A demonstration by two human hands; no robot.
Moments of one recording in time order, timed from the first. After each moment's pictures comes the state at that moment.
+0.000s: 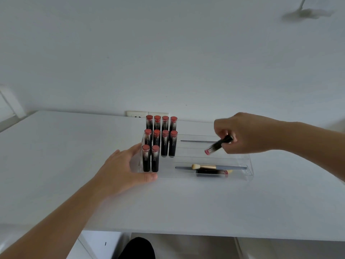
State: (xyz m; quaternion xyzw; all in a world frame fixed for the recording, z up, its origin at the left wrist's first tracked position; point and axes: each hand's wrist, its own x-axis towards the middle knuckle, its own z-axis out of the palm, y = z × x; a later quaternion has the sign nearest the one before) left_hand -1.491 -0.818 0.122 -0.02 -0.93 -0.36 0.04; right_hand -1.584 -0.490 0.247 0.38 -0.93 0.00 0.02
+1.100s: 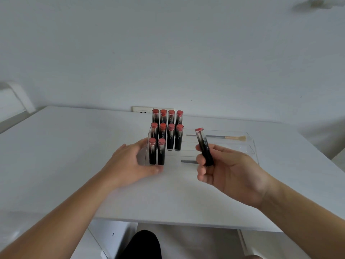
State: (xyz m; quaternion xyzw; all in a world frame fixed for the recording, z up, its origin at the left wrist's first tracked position) left_hand -1.493 -0.818 0.122 -0.01 -0.94 -0.34 0.03; right_hand -1.505 -0.534 0.162 0.11 -0.45 0.82 -0.34
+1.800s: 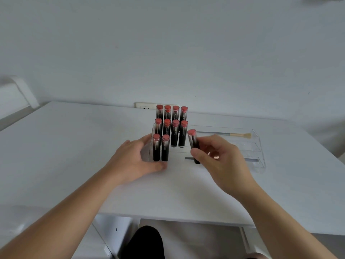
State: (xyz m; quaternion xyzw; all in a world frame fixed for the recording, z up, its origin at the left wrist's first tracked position) left_hand -1.492 -0.817 0.121 -0.02 -0.94 -0.35 0.05; right_hand -1.500 -0.563 0.149 0.22 -0.80 0.55 0.07
